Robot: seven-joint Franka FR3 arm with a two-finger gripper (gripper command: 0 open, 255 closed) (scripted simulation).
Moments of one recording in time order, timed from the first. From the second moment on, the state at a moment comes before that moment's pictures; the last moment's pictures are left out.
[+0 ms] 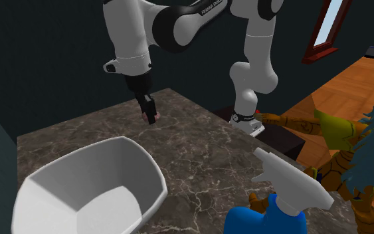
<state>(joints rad) 0.03 0.06 0.08 -1.86 -0.01 1.83 0.11</state>
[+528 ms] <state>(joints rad) 0.03 0.05 0.08 -1.84 -0.01 1.81 0.11</state>
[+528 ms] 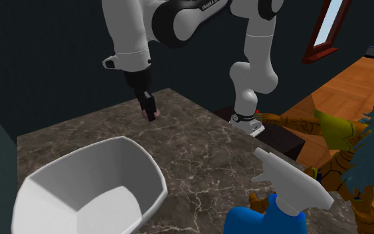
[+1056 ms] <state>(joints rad) 0.03 0.05 0.08 -1.75 -0.01 1.70 0.11</state>
